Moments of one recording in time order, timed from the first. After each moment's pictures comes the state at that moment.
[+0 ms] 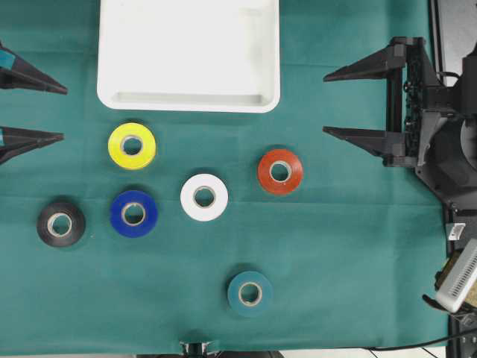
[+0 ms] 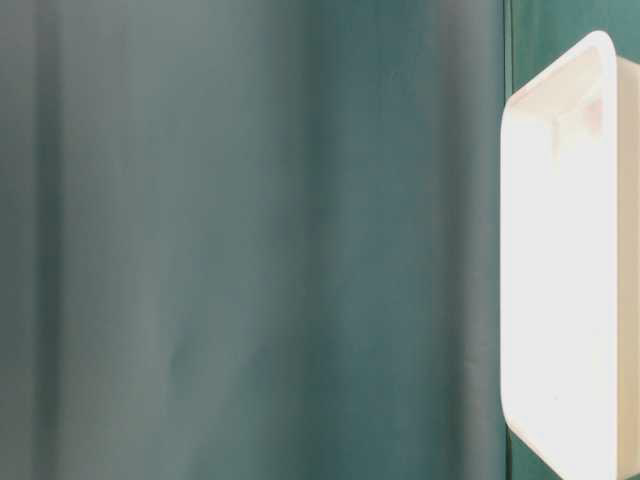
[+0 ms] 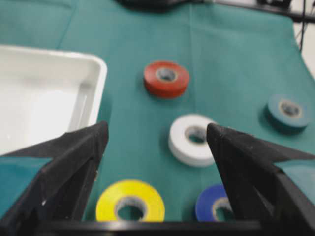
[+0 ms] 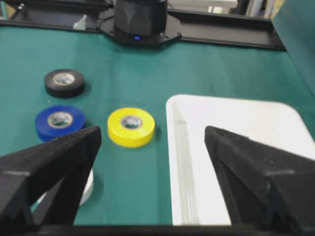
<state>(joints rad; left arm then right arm) -0.02 -0.83 1.18 -0.03 -0.16 -0.10 -0.04 -0.83 1.19 0.00 -0.26 0.06</state>
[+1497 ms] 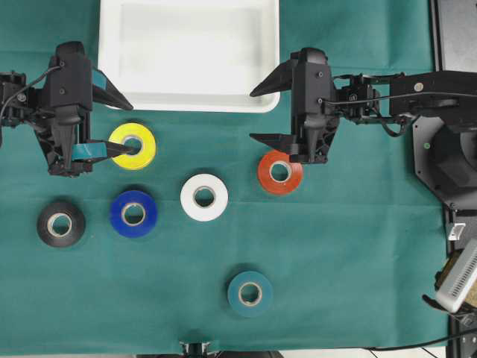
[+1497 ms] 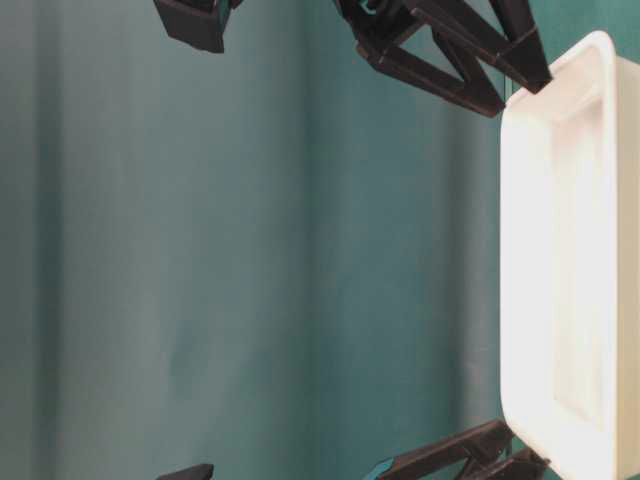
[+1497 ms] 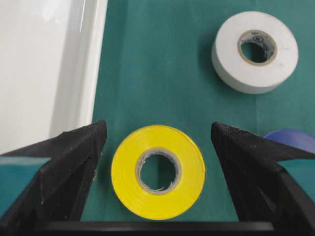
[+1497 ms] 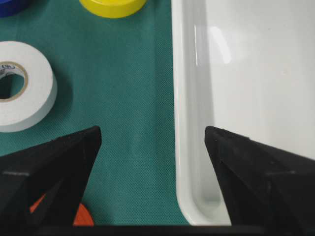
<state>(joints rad) 0.02 -0.29 0.93 -0.03 0.00 -0.04 -0.09 -0.23 0.92 -0.03 -0.08 0.09</state>
